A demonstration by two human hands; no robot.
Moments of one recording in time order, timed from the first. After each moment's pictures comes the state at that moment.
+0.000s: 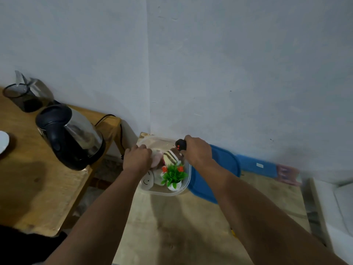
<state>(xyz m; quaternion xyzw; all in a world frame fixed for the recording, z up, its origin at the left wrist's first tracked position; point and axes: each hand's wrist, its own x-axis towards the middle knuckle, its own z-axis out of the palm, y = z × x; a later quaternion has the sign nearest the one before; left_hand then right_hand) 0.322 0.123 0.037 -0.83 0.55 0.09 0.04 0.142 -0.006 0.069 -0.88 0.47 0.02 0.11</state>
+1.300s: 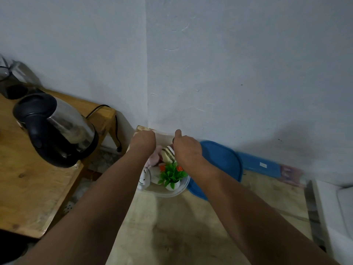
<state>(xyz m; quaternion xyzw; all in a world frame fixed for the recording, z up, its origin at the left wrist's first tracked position) 0.326 0.049 0.033 -0.83 0.52 0.17 0.09 0.177 0.004 0.072 -0.88 0.44 0.14 0.07</state>
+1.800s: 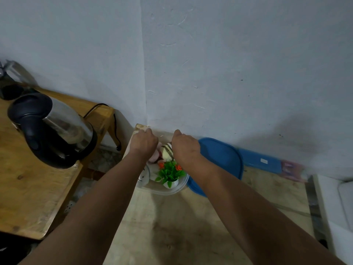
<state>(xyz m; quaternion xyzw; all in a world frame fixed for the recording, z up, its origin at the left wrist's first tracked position) 0.319 0.060 0.020 -0.76 0.62 0.00 0.20 0.182 0.005 0.069 -0.88 0.44 0.16 0.07</state>
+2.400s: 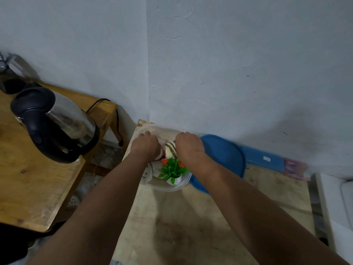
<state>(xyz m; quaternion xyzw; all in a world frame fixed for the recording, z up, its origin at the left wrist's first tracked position) 0.321 0.065 0.001 -0.83 0.51 0.23 0.06 0.175 0.008 0.066 -0.89 0.42 0.16 0.06</state>
